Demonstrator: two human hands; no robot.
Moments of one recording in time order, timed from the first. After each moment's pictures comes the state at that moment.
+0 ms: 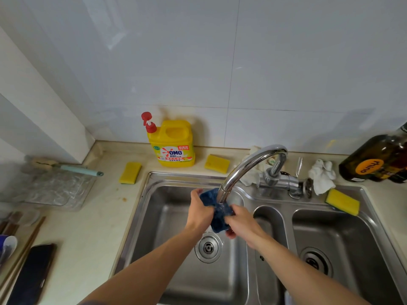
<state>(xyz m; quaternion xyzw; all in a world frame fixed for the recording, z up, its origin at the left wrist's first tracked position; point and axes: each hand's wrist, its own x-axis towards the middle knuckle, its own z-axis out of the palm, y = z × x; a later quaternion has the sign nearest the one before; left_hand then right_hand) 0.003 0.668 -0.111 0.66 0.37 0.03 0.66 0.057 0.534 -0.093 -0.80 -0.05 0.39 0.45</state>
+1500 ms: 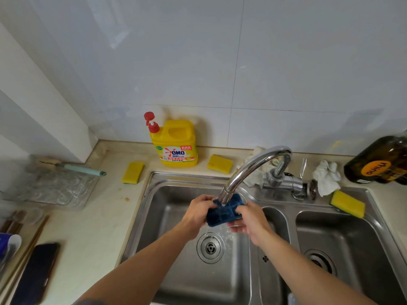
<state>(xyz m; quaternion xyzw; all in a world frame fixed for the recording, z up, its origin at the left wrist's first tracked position) 0.005 0.685 -0.102 0.60 0.39 -0.09 0.70 0.071 0.531 -0.095 -0.71 0.11 0.38 0.58</state>
